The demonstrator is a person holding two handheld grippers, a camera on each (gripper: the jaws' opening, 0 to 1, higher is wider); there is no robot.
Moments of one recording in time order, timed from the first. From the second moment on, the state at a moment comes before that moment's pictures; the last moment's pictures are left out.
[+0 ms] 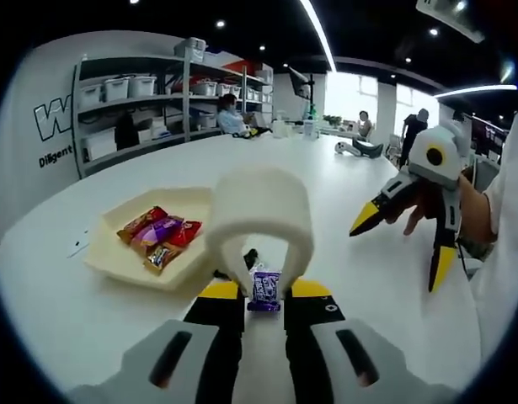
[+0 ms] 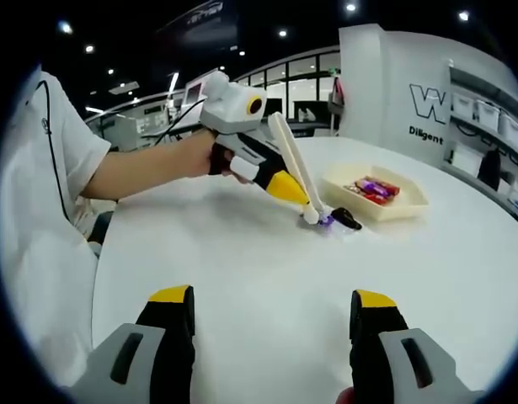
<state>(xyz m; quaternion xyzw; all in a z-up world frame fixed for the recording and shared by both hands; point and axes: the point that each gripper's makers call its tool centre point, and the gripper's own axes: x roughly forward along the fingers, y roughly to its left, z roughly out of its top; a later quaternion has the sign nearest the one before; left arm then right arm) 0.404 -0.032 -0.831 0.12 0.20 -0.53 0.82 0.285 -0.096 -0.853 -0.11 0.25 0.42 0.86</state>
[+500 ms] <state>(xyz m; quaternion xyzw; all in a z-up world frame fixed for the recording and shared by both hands) 0.413 -0.027 -0.797 0.10 0.18 -0.54 0.81 0.285 -0.099 -0.853 -0.11 0.25 0.42 0.87</state>
